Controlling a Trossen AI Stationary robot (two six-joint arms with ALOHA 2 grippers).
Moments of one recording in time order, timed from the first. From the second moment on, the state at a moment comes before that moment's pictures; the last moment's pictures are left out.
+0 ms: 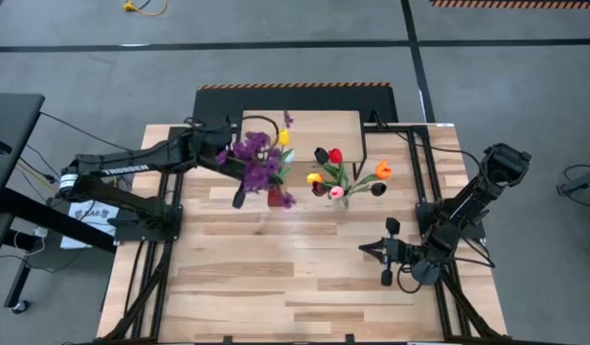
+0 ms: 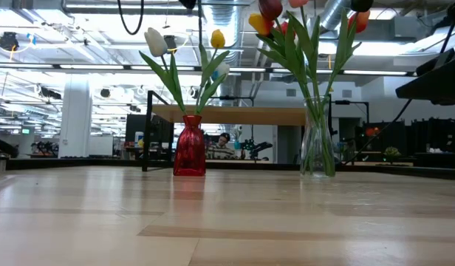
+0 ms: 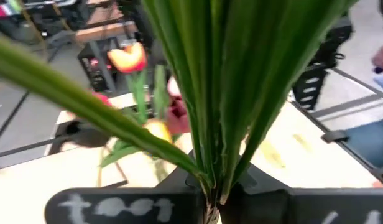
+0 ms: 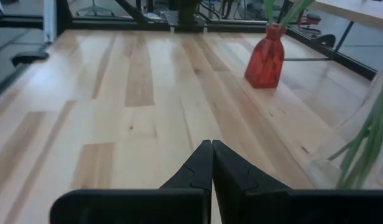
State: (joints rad) left arm 0.21 1.23 1.19 -0.26 0.41 0.28; right arm 0.93 1.30 0.29 0.38 1.02 0.46
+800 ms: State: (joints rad) left arm -0.27 1.36 0.97 0.35 -0.99 0.07; right arm 0.90 1.04 0.29 -0.03 1.02 0.60
